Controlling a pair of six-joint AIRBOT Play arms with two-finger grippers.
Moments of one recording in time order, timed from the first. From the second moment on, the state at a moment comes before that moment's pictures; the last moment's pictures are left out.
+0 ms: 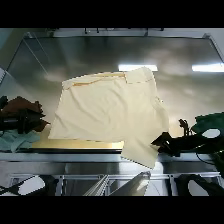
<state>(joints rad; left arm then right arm) 0.75 -1.30 0.79 -2.43 1.48 2.15 -0.21 -1.06 0.26 -0.75 1.10 1.37</state>
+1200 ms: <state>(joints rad) 0.50 -1.36 0.69 -2.19 1.24 2.02 -0.12 -1.12 0.26 -0.52 0.96 1.17</state>
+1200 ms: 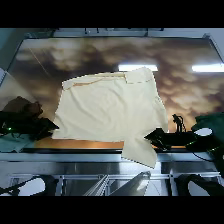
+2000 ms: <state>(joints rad) 0.32 -1.48 0.83 -2.15 1.29 2.01 -0.12 -1.12 0.26 -0.53 0.94 1.16</state>
